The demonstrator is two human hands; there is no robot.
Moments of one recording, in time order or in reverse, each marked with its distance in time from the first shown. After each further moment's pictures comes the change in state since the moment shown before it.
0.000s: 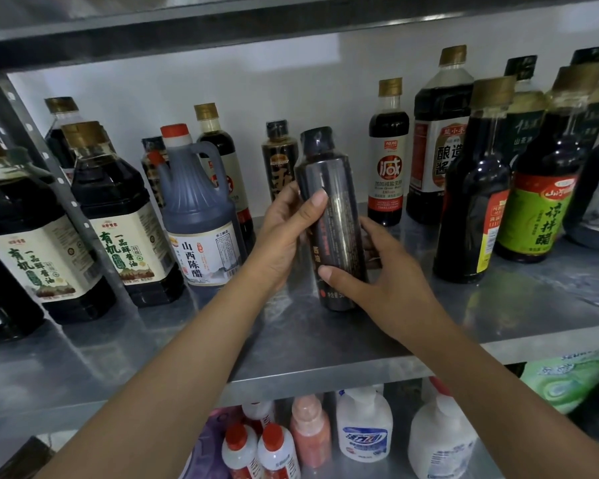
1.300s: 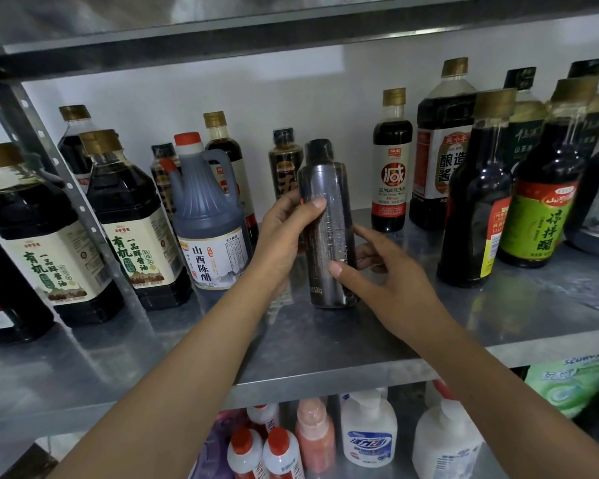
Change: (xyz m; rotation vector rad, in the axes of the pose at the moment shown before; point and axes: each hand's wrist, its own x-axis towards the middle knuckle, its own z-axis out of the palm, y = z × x) left_hand 0.001 0.001 -0.006 0.138 0.156 -0.067; right_hand 0.003 0.008 0.001 -0.059 -0.003 0.025
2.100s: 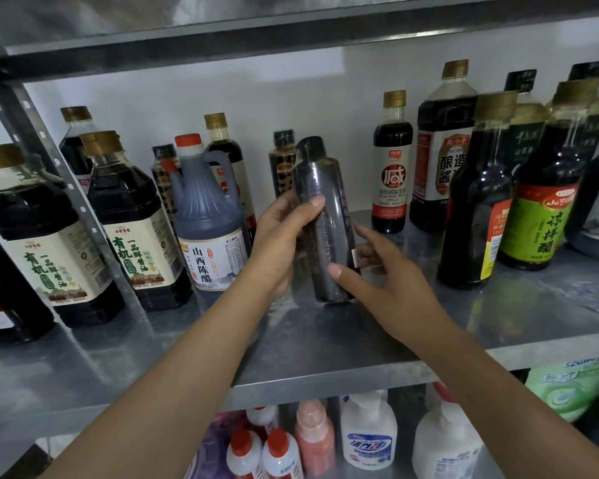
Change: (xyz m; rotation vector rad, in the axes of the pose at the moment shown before) left_hand -0.003 0.007 0.002 -0.154 -0.016 -0.015; right_hand -0.003 -0.010 -0.001 0.018 -0.033 0.062
